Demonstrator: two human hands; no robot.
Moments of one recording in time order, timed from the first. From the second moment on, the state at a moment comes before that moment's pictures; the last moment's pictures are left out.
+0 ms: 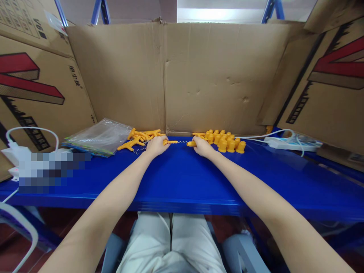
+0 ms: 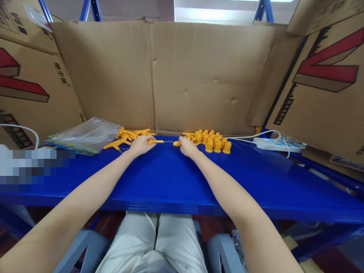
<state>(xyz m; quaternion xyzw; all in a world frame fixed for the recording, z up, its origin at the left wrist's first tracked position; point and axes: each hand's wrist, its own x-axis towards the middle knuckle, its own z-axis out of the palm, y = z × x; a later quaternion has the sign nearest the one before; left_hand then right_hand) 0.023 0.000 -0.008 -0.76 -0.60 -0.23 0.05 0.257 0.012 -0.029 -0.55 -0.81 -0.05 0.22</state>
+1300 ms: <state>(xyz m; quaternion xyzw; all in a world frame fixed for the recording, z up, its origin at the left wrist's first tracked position) 0.024 -0.004 -0.007 -0.75 -0.63 -0.18 0.09 0.252 0.013 -0.030 -0.47 -0.83 -0.02 0.28</state>
